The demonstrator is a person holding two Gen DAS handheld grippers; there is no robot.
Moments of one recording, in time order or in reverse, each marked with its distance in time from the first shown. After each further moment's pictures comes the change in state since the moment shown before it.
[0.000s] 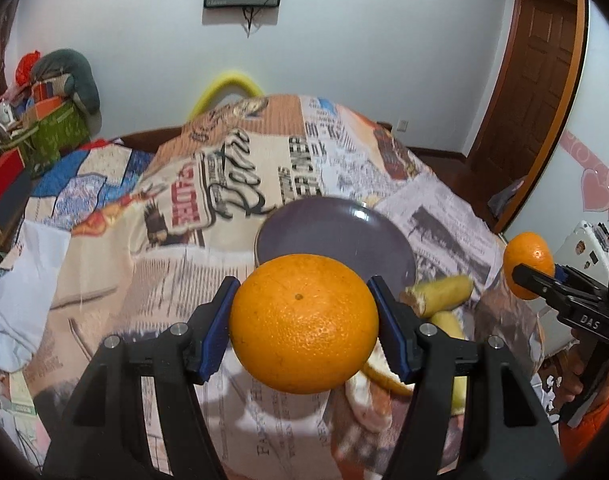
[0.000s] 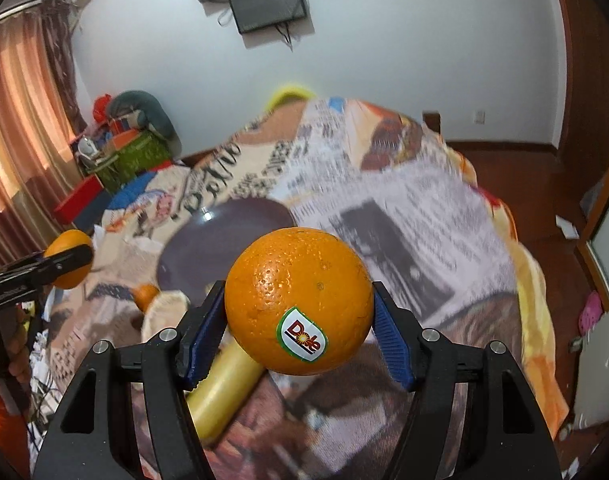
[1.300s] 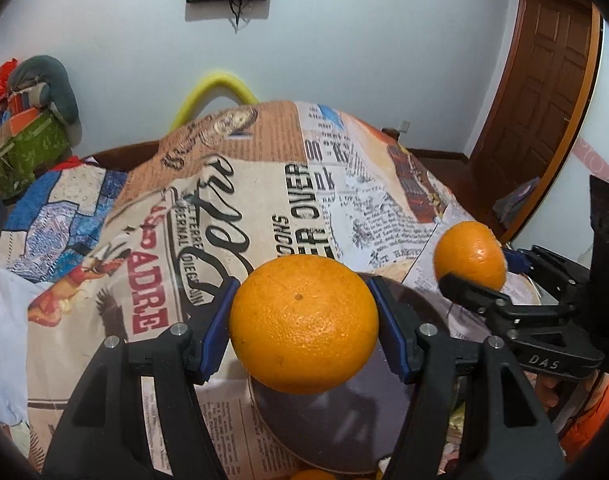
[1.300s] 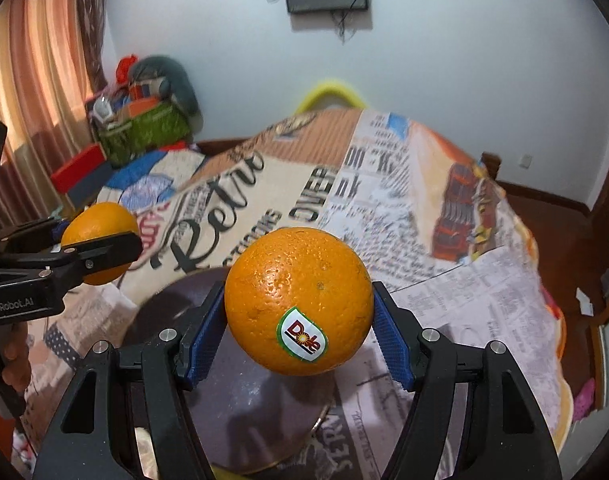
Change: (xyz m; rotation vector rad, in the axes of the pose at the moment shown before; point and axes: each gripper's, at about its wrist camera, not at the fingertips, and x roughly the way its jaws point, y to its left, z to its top) left arm 0.122 0.016 0.089 0.012 0.044 -0.028; right arm 0.133 0.039 0.078 -0.192 0.067 0.057
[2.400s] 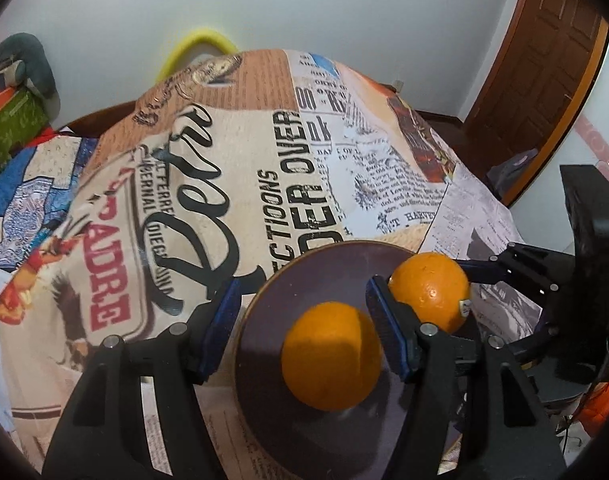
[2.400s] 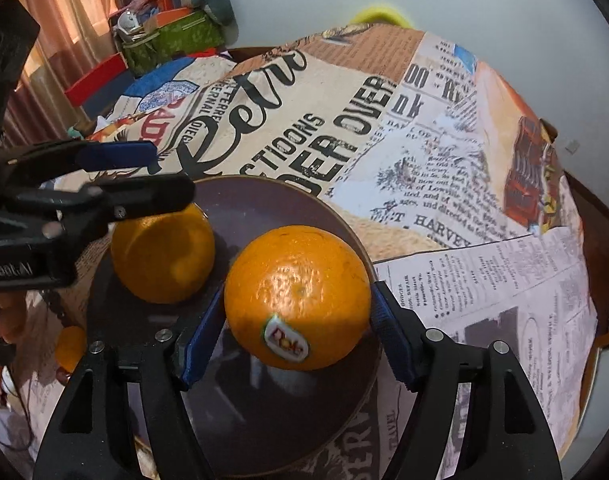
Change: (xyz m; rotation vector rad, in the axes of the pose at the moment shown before) left arm 0.051 0.007 -0.005 0.009 0.147 -0.036; right arm 0.057 0.014 -0.015 -0.144 0.291 0.080
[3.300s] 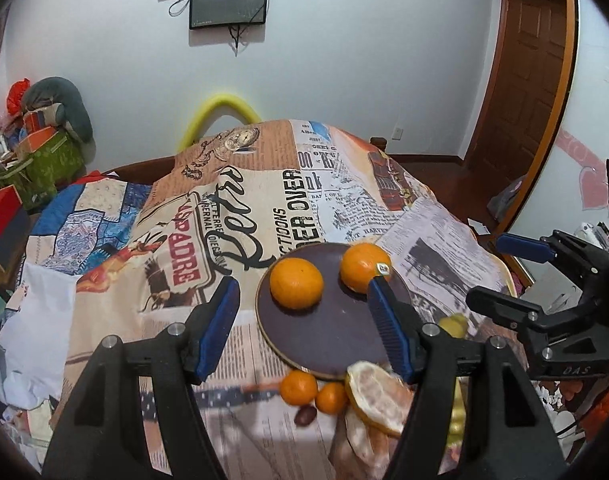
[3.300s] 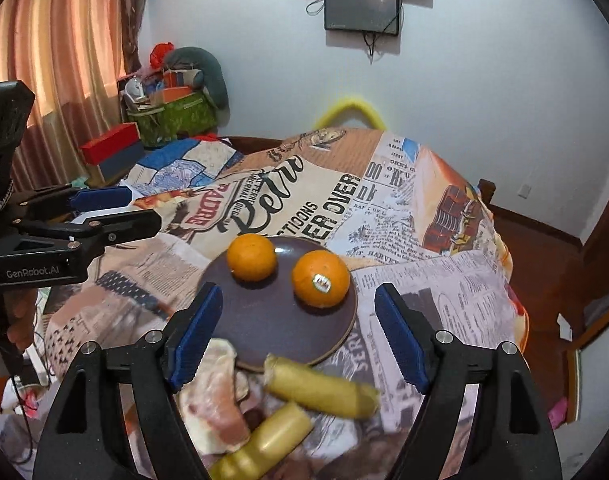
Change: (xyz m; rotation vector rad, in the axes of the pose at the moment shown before) left arm -0.164 -0.041 -0.064 0.034 -0.202 0.069; right arm -0.146 0.058 -0.053 0.024 -0.306 -0.107
